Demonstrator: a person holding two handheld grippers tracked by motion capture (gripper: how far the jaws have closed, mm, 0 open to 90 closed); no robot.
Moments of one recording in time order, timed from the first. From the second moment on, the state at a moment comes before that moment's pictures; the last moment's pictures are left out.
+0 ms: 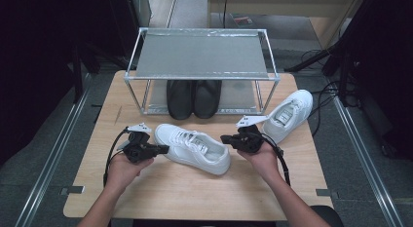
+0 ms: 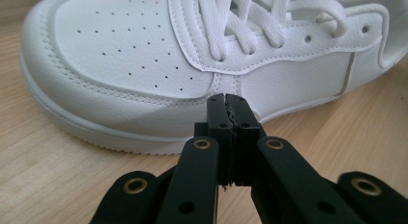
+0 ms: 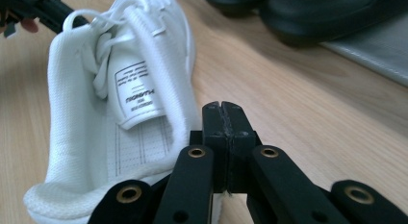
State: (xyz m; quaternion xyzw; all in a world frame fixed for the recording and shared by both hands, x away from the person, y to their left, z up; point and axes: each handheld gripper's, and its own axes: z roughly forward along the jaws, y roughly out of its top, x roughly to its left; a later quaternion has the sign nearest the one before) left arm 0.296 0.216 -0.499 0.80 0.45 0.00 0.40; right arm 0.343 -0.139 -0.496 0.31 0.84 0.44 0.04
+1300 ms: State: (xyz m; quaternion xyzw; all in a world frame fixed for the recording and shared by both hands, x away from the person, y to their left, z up) left arm 0.310 0.203 -0.502 0.81 0.43 -0.03 0.39; right arm 0.309 -0.138 -0.496 0.29 0.86 0.43 0.00
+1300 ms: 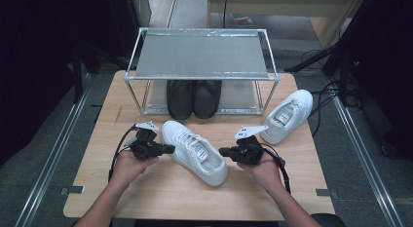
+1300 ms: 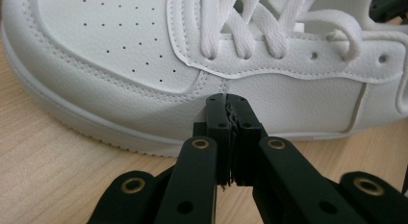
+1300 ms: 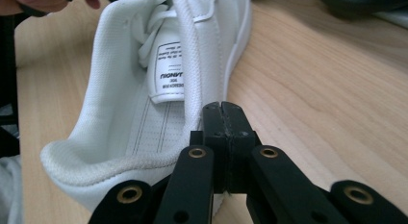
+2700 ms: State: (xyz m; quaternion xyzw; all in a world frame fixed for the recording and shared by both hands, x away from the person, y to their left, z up) left arm 0.321 0.198 -0.502 0.81 0.44 -0.03 0.39; right arm 0.274 -0.115 -0.498 0.25 0.87 0.43 -0.05
